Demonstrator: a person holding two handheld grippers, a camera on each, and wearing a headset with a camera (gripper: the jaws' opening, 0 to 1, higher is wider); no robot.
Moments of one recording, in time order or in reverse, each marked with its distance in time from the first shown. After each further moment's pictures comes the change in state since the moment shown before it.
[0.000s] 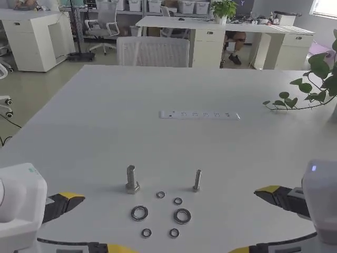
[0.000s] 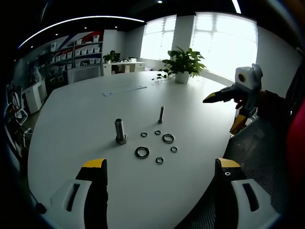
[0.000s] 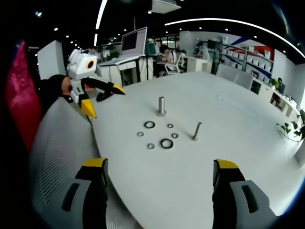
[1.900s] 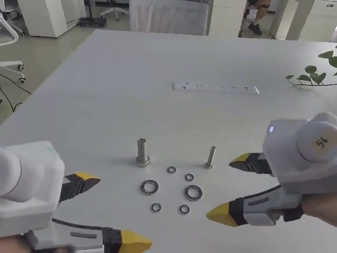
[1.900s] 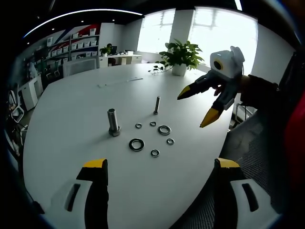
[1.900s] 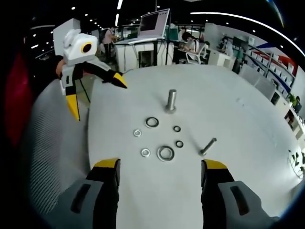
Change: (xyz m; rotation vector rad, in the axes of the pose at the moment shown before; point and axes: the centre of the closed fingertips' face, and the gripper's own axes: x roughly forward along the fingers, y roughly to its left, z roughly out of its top) left arm 0.010 -0.004 -0.018 -0.008 0.067 -0.037; right arm 0.070 -0.010 0.015 -0.187 0.153 0.128
